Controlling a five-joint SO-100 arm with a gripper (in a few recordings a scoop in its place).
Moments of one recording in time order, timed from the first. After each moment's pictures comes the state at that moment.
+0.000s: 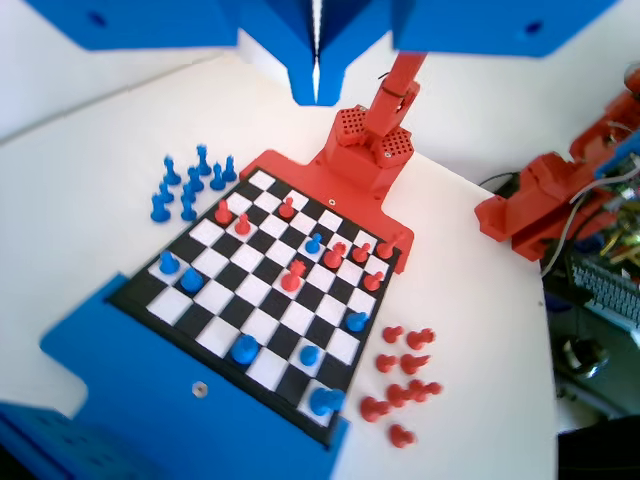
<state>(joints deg) 3.1 143.5 109.6 91.7 -125.9</state>
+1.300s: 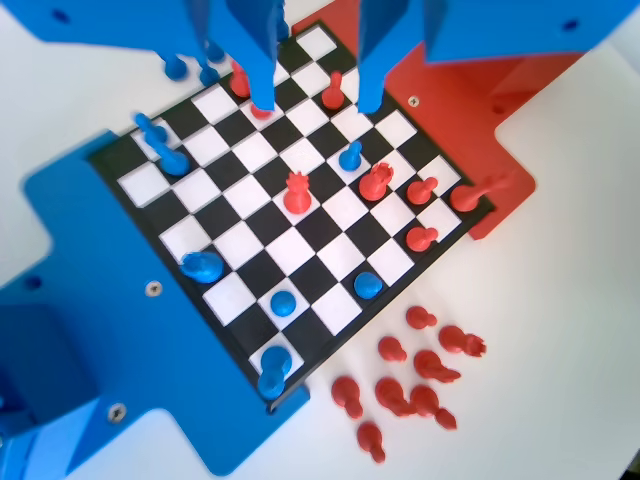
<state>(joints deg) 7.5 102.4 110.9 75.1 -148.5</state>
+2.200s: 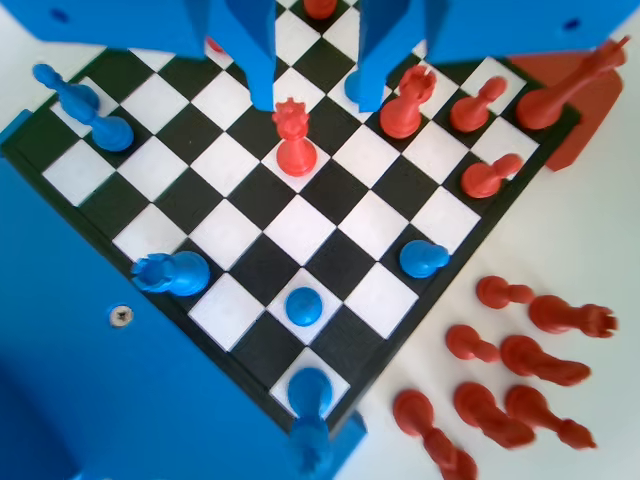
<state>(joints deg) 7.8 88.1 116.4 58.5 -138.8</state>
